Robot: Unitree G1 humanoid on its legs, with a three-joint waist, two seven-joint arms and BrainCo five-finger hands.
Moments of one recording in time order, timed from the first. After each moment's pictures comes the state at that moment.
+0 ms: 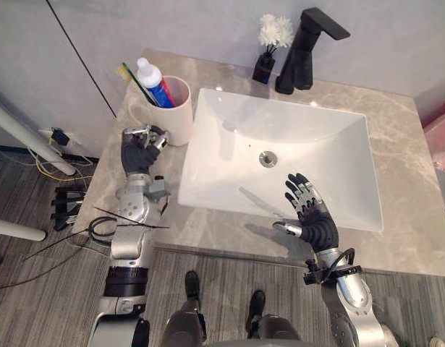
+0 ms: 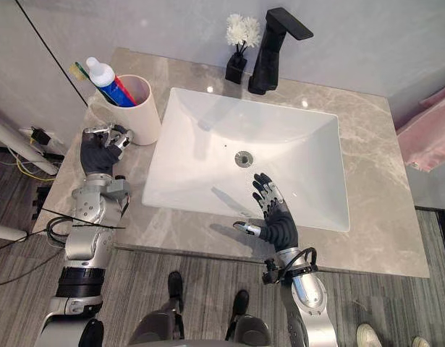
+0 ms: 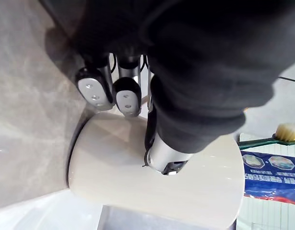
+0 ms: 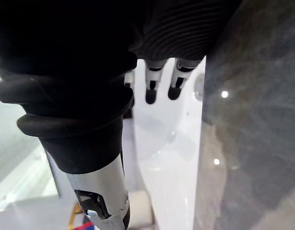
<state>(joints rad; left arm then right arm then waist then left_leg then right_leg) -0.35 0.23 0.07 0.00 -0.31 -0.06 0.22 0.29 -0.09 0.10 -0.39 0.24 -0.11 0.18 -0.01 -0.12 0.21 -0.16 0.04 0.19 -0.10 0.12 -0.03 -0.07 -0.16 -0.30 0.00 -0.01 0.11</state>
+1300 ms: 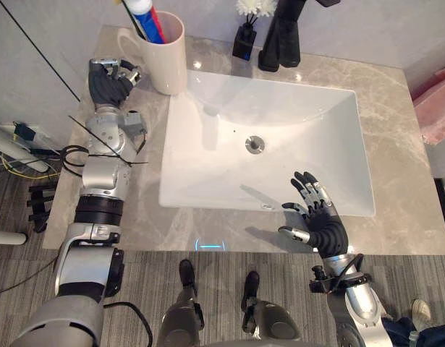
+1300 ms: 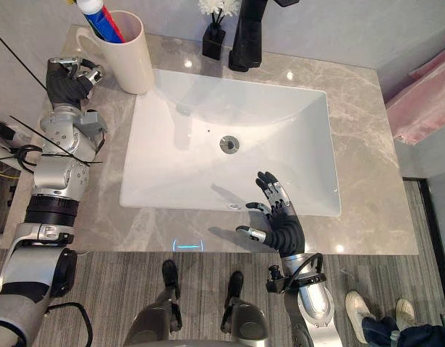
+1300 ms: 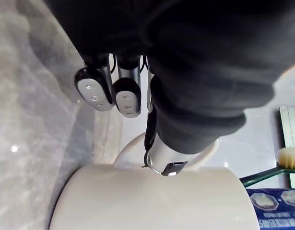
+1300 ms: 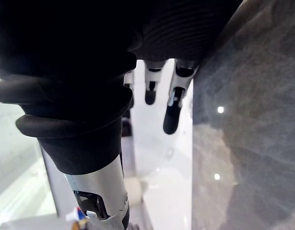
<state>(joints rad) -0.81 0.51 0.01 0.42 -0.39 -0.04 0.29 0.36 -0.12 0.12 -0.45 0.27 -0.17 0.15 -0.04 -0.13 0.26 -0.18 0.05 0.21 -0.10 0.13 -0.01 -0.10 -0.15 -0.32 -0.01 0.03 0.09</state>
